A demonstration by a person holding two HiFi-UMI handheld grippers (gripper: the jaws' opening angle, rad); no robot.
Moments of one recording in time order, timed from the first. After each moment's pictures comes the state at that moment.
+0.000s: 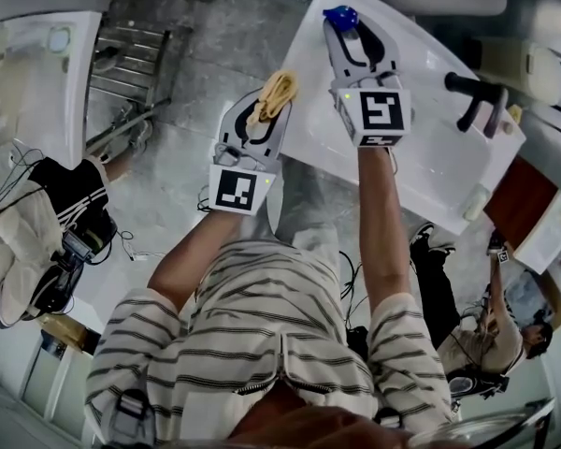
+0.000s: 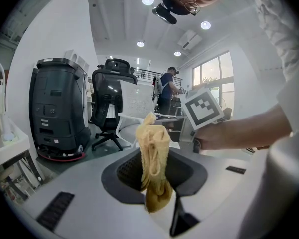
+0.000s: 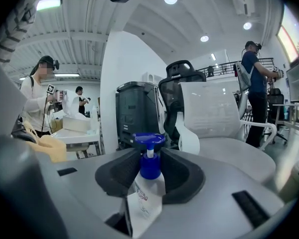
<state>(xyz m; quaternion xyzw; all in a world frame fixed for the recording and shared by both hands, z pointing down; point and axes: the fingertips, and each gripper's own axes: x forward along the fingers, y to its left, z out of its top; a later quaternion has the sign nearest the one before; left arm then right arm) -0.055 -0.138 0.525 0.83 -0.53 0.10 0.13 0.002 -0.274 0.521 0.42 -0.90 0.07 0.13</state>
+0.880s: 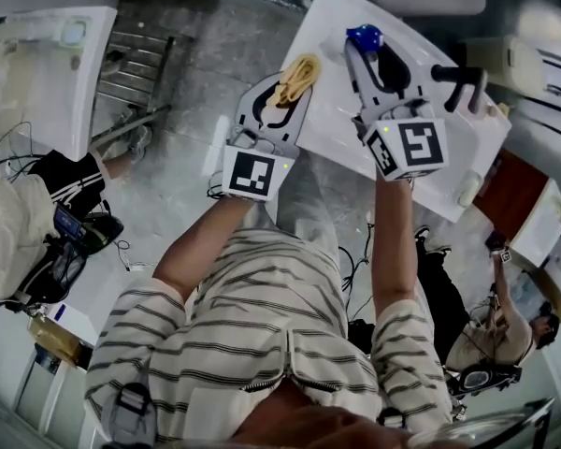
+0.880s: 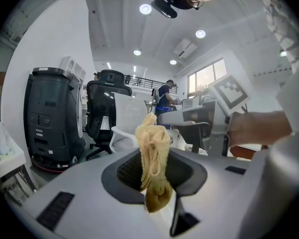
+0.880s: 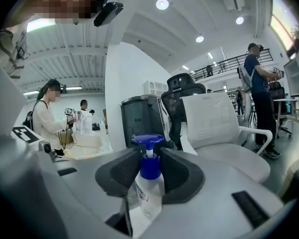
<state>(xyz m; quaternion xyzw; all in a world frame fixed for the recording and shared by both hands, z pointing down) -0.035 -0.130 0.444 0.85 -0.51 0.07 0.10 0.025 -0.203 0.403 0.39 -0.91 0.09 0.08</state>
